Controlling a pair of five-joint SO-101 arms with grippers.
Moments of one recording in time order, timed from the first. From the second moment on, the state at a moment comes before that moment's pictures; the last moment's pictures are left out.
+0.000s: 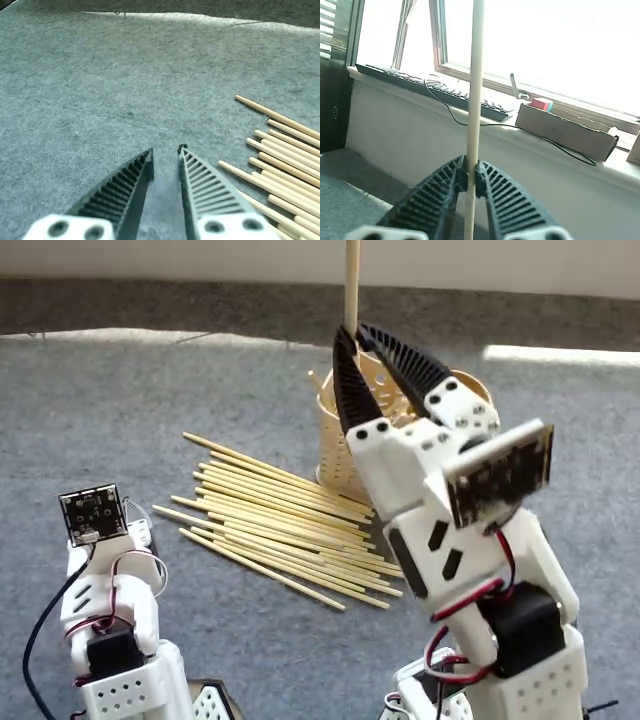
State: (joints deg) left arm -24.5 -104.0 93.4 47.7 0.2; right arm -29.5 -53.4 14.9 34.9 15.6
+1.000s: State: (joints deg) left arm -21.3 -104.0 94.3 47.7 -3.5; right arm -17.1 -44.9 45.9 14.8 3.5
